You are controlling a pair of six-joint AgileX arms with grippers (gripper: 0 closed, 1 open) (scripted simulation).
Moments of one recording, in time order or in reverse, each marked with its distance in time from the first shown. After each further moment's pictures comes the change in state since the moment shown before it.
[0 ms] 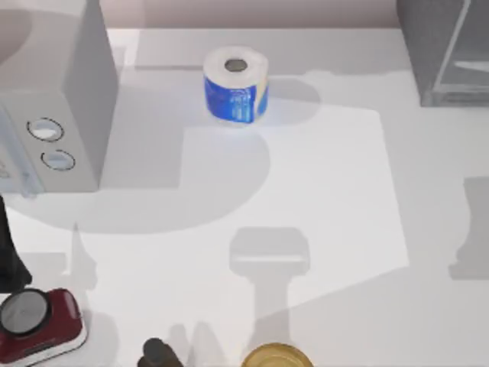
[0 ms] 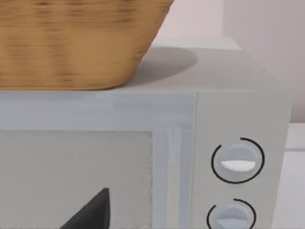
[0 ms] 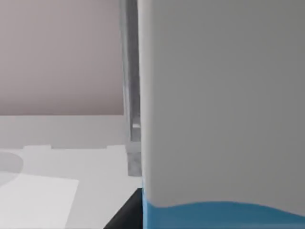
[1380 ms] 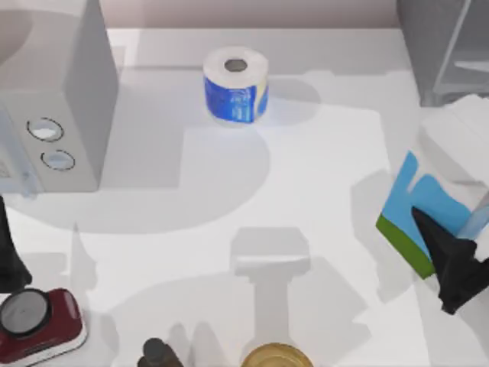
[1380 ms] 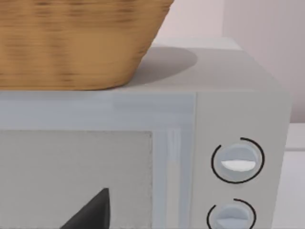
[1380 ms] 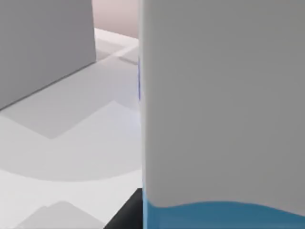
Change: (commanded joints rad) left arm 0.000 0.000 0.000 0.000 0.000 0.000; right arm 0.411 0.582 0.056 0.408 -0.166 -0.047
